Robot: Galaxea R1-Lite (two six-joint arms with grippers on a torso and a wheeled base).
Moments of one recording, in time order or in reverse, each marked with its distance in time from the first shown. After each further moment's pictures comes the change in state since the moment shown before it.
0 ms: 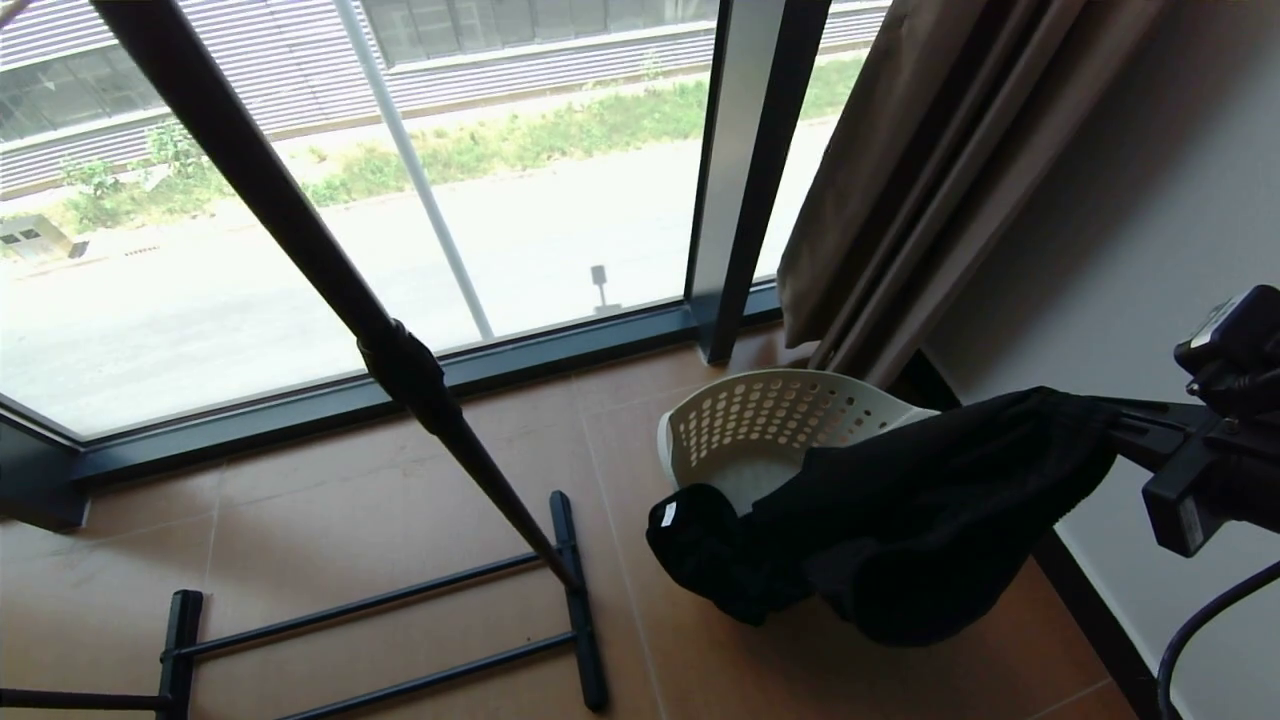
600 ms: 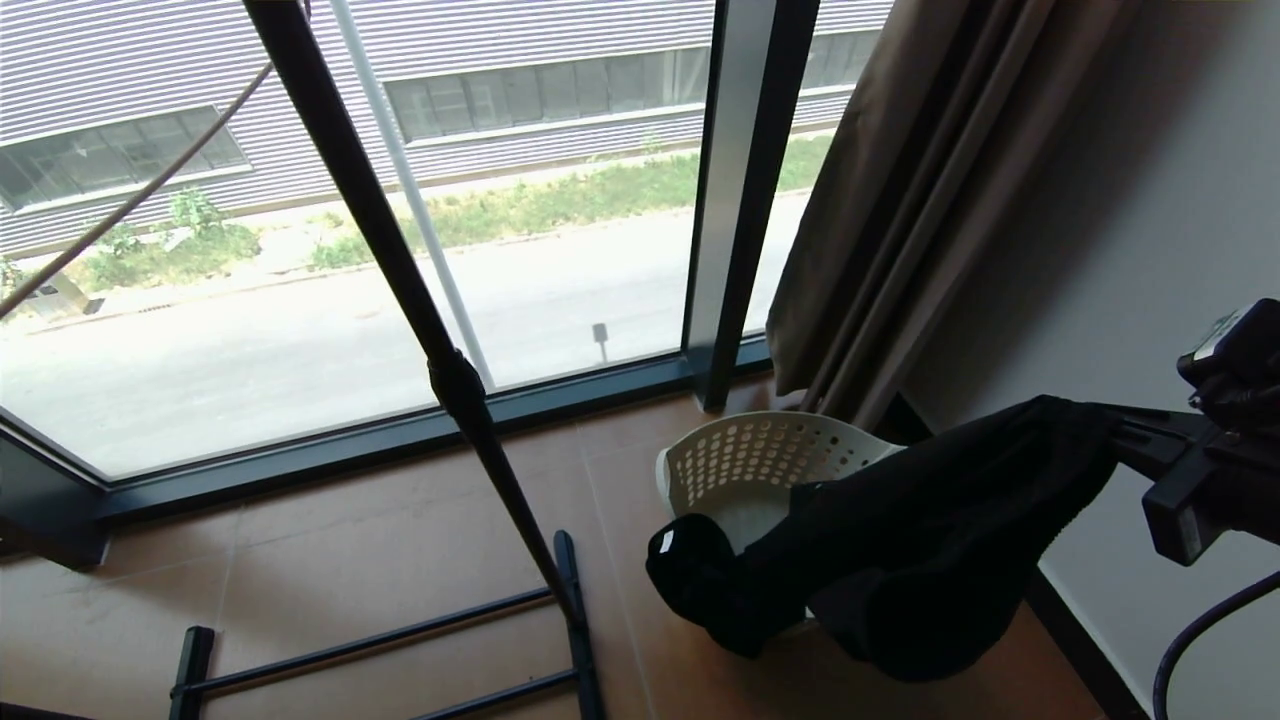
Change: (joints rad) left arm 0.000 0.000 0.000 0.000 0.000 0.000; right arm -0.007 -0.006 0.043 -0.053 0.001 0.002
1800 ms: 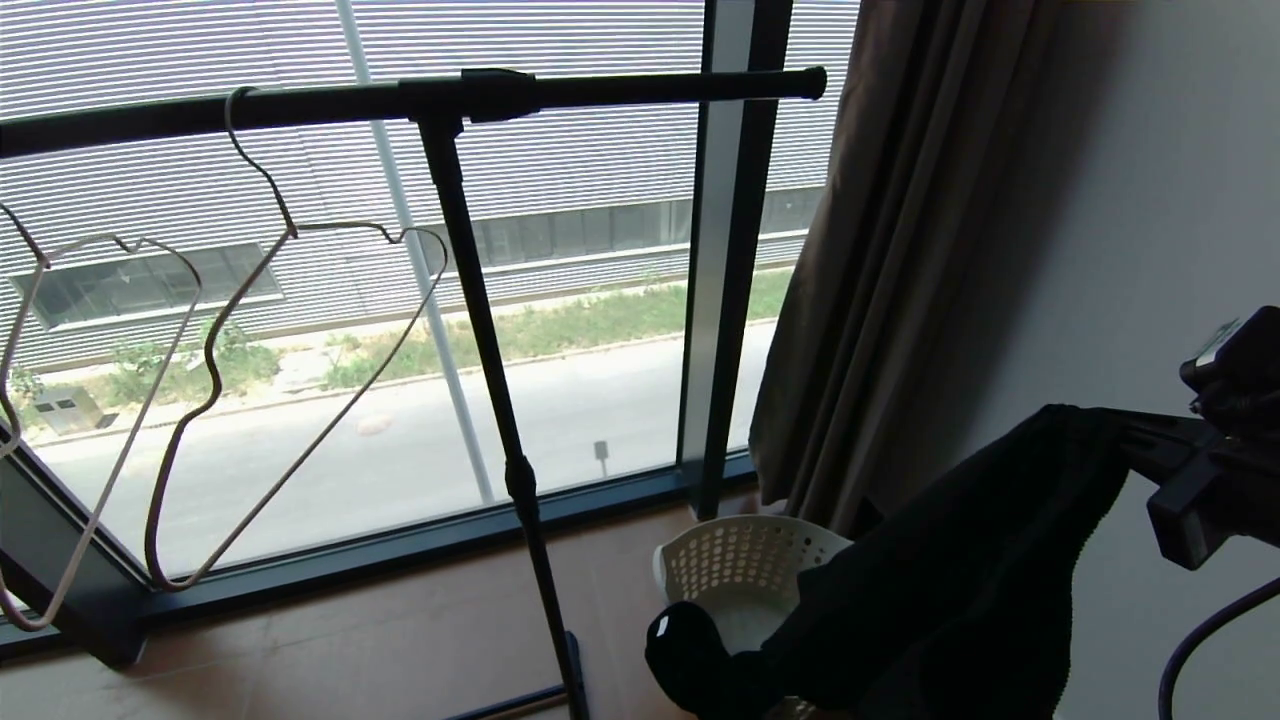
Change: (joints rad) left arm 0.000 0.000 0.000 -0.001 0.000 -0.002; right arm -0.023 0.002 0.011 -0.001 -0.003 -0.005
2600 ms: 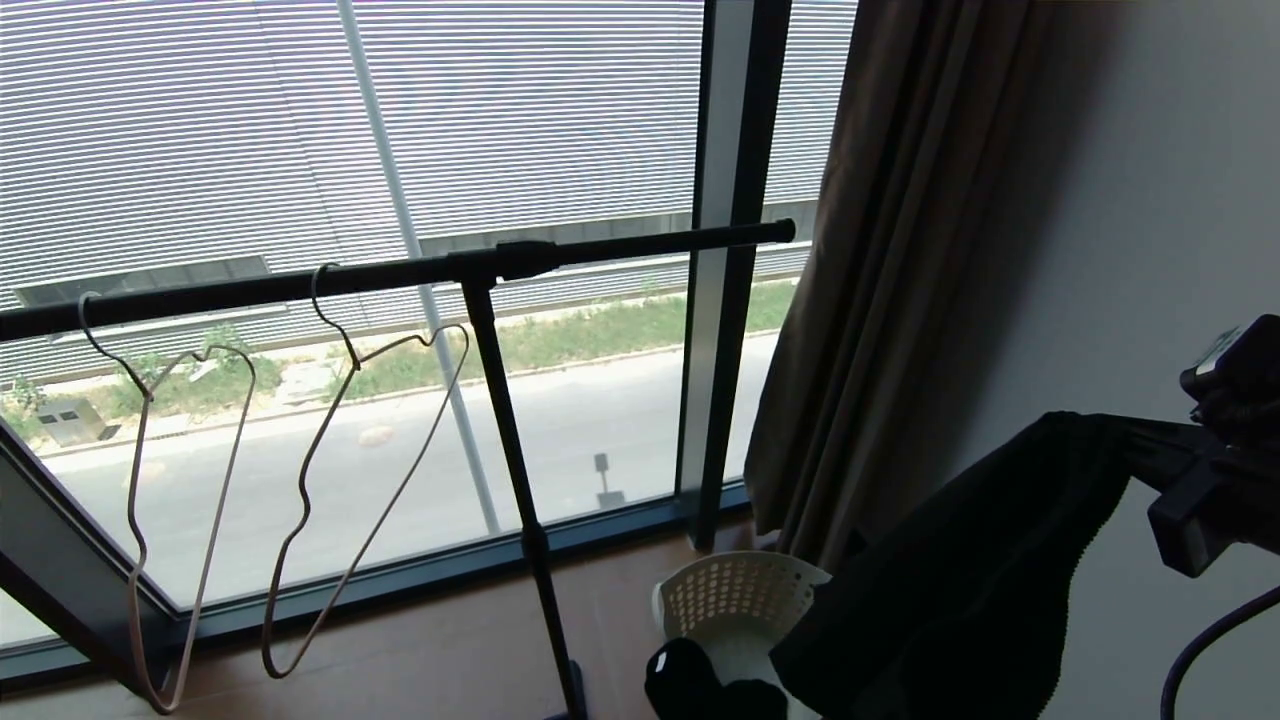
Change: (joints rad) left arm 0.002 -0.001 0.000 0.000 0.002 0.001; right arm 0.000 -0.006 0.014 -0.003 0.000 -0.002
